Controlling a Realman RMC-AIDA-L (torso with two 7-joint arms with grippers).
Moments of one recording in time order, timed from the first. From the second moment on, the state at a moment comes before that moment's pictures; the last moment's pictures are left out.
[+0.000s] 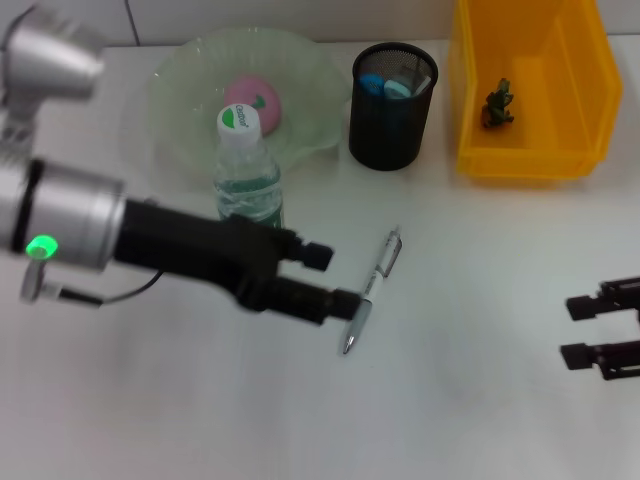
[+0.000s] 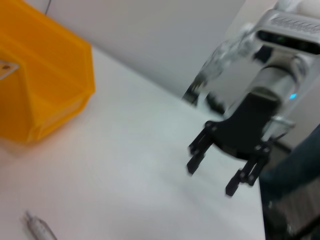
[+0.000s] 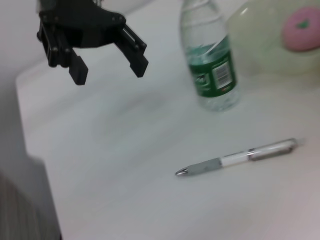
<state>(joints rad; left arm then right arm) -0.48 -2.07 1.23 1.17 1.90 1.69 -2.11 0.37 2.06 -0.62 -1.09 -2.33 -1.93 1.59</state>
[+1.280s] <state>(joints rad) -0.83 -2.08 1.76 1.08 2.29 1.26 -2.78 0.25 2.01 -0.23 -0.74 -2.31 -2.06 1.21</state>
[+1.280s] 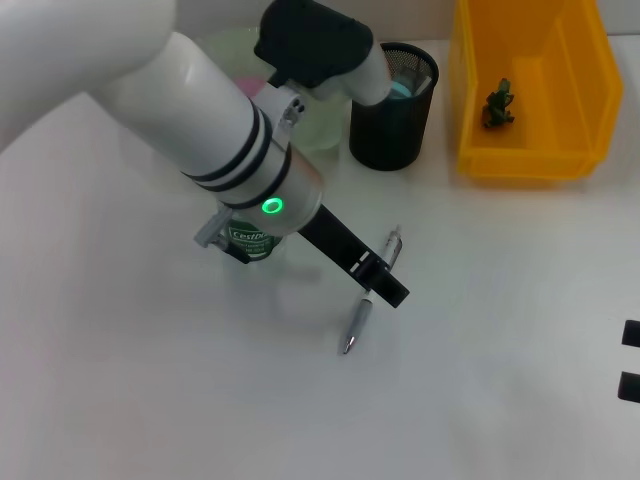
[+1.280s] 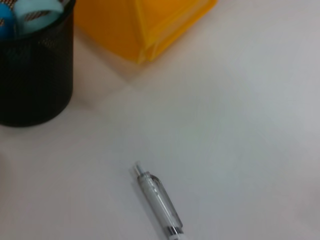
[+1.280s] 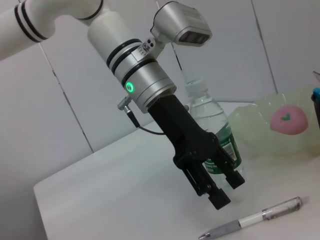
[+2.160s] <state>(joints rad) -0.78 -2.08 1.99 1.09 2.34 1.01 -2.82 0.26 2.01 -0.23 -0.70 -2.30 -2.02 1.20</state>
